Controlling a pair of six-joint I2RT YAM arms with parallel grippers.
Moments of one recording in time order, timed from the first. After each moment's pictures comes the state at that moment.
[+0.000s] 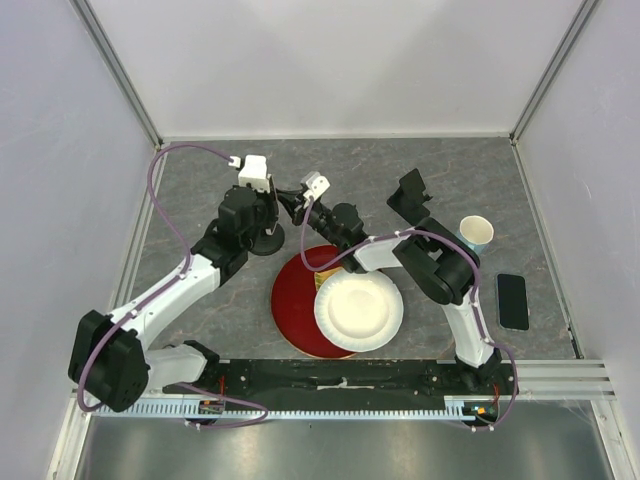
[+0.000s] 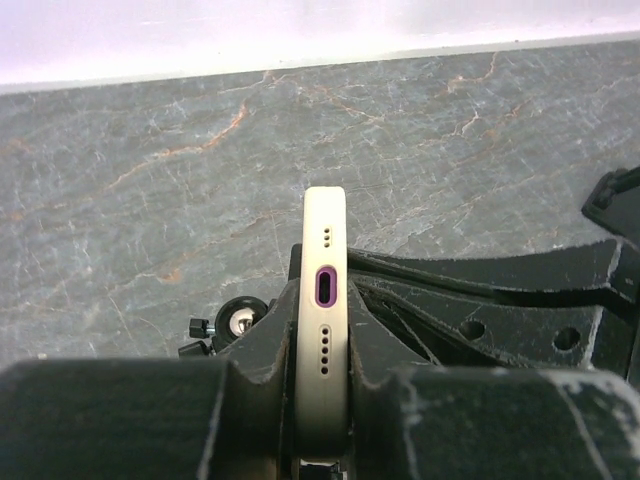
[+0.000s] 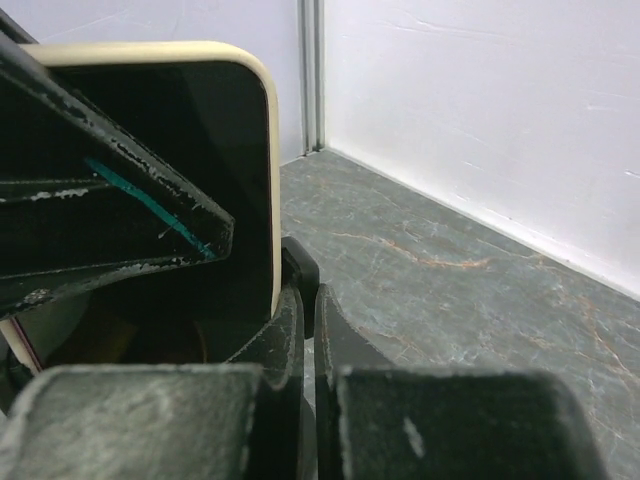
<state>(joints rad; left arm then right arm) -0.50 1.21 0.82 0.17 -0.35 -0.07 0.80 2.14 1.18 1.21 -0.09 0.01</state>
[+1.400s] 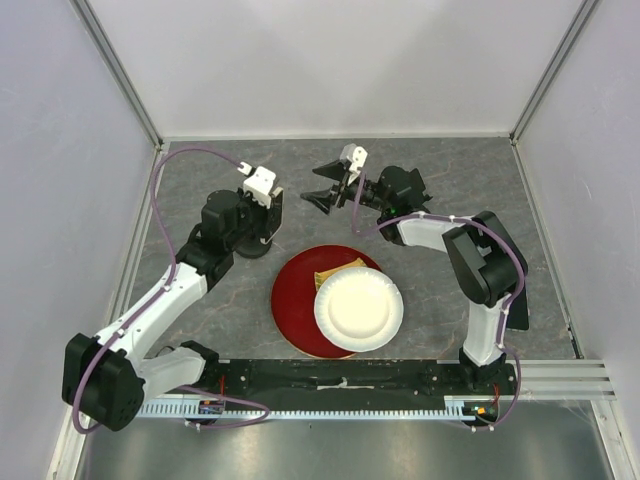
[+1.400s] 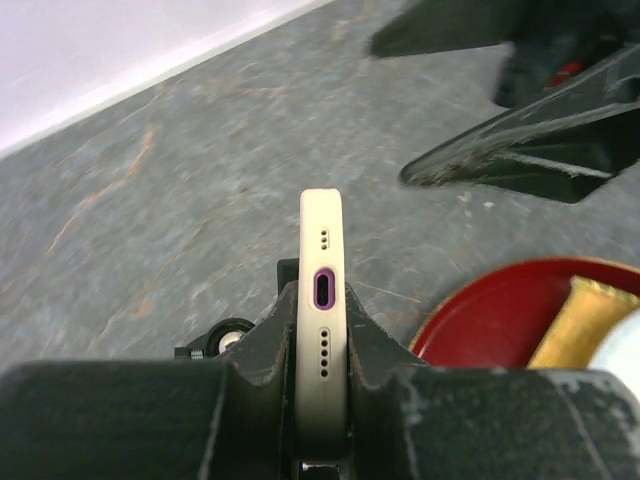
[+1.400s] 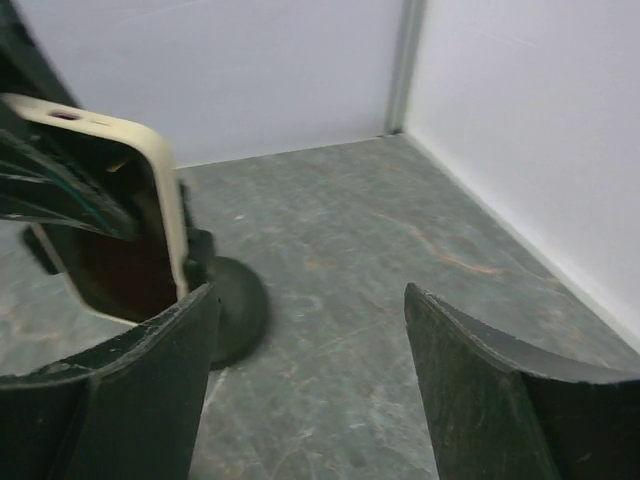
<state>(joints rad) -0.44 1.11 0.80 0.05 0.00 0.08 0.51 1.93 1.12 1.01 -0.66 0.05</state>
